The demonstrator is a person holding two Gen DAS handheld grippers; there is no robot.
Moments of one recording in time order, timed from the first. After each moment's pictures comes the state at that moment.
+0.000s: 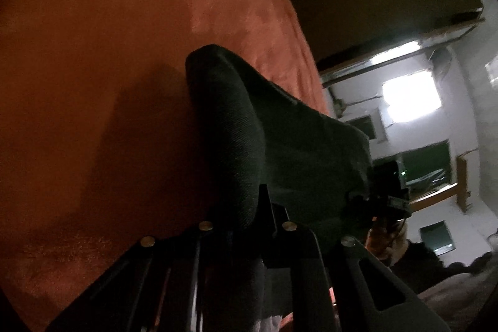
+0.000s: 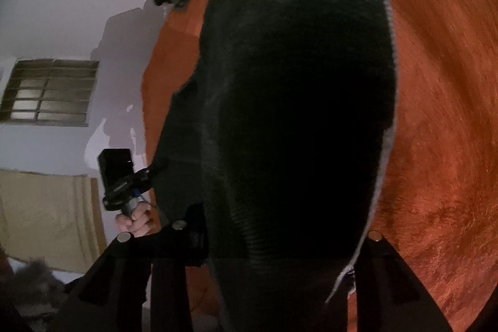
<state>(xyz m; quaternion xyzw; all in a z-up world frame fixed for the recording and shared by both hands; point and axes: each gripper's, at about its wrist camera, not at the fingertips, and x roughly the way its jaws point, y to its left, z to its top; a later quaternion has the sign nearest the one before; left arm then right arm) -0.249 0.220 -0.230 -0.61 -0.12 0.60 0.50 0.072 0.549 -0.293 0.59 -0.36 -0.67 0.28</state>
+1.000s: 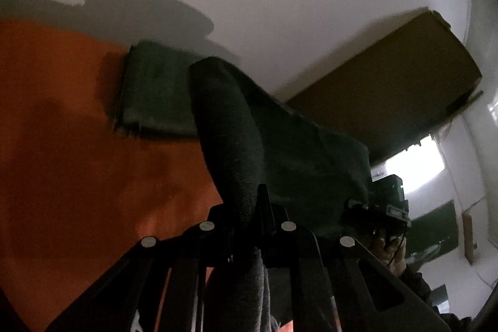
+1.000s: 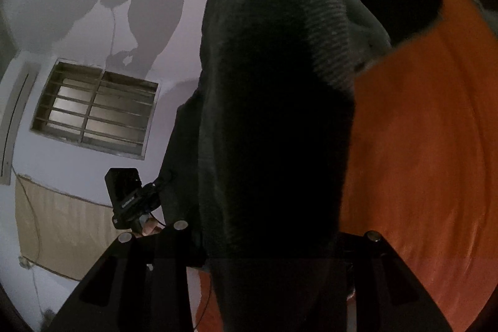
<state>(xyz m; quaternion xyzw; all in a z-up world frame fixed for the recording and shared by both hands) -0.528 0.325 0.071 -0.50 -0.16 0.72 0.45 -0.337 0.460 -0.004 0.54 -0.32 -0.68 0.38</state>
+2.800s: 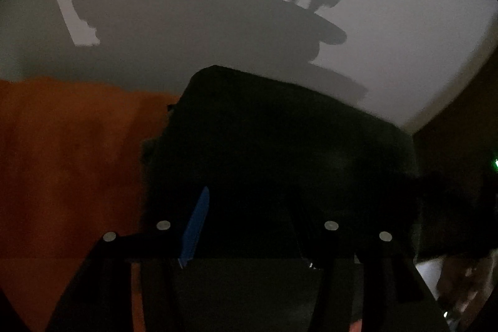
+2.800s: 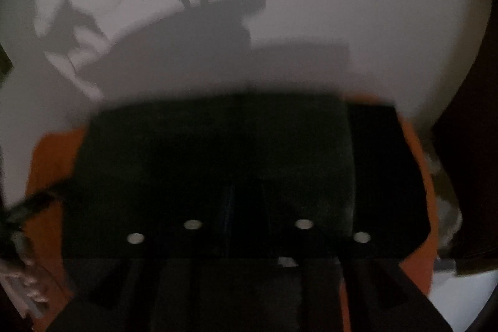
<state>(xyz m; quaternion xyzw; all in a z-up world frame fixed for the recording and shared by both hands) -0.733 0.529 -0.066 -0.49 0.00 0.83 0.26 -0.684 0.281 -0.093 0.51 0.01 -0.84 0.16</state>
